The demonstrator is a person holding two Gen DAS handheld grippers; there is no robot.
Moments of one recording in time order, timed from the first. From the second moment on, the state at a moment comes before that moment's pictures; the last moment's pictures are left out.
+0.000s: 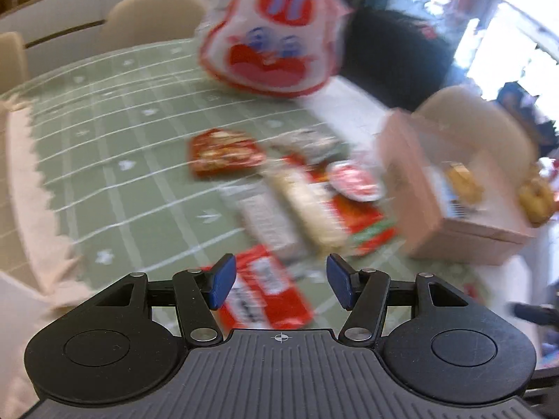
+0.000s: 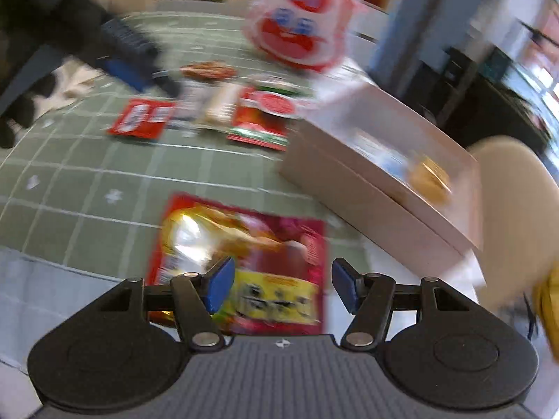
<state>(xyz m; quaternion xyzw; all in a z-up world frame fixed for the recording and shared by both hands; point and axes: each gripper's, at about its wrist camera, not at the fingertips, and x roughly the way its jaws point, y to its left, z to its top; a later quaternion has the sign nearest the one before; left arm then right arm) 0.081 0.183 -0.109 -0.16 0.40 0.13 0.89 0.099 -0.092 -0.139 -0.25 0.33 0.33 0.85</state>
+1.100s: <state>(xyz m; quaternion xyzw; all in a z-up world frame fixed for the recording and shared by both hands) 0.047 0.073 -0.124 -0.12 0.46 -0.10 0.87 0.082 -0.131 -0.146 -0.20 0.38 0.24 0.87</state>
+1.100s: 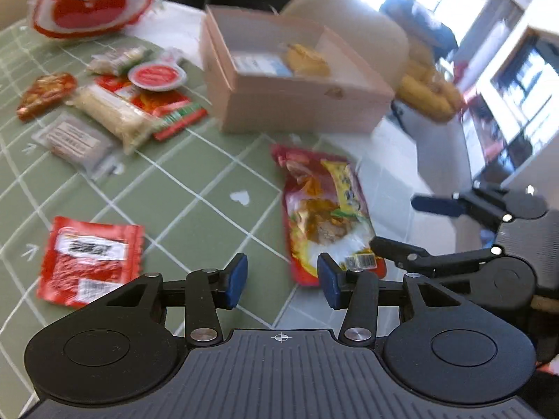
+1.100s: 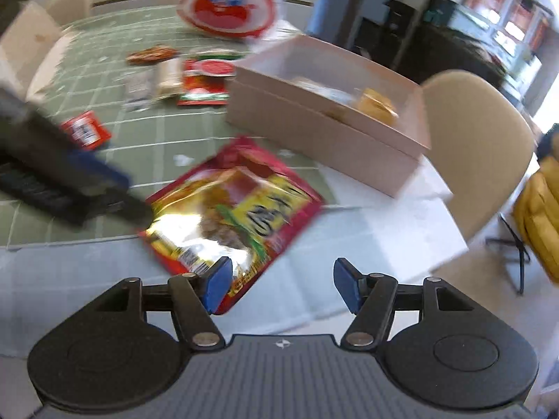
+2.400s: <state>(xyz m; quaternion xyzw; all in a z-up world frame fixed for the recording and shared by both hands) 0.033 0.117 -0.119 0.01 0.41 0.05 0.91 0.080 -0.130 -0.162 -0.09 0.41 0.26 0.87</state>
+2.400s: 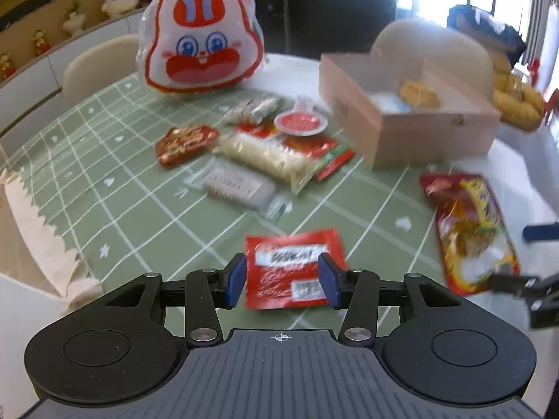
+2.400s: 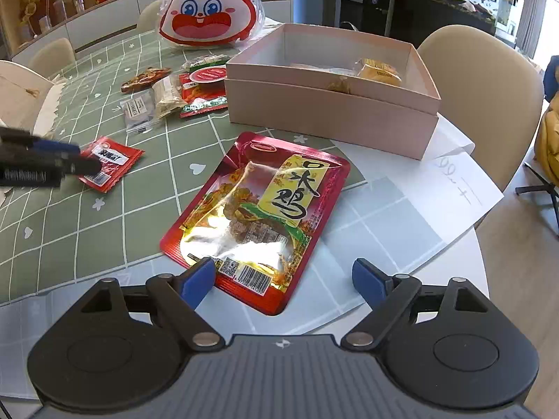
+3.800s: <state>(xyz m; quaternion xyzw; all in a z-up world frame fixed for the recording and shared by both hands) 0.061 0.120 -0.142 -0.05 0.44 0.07 0.89 0.075 -0.125 -0.166 -0.10 0.40 0.27 0.87</state>
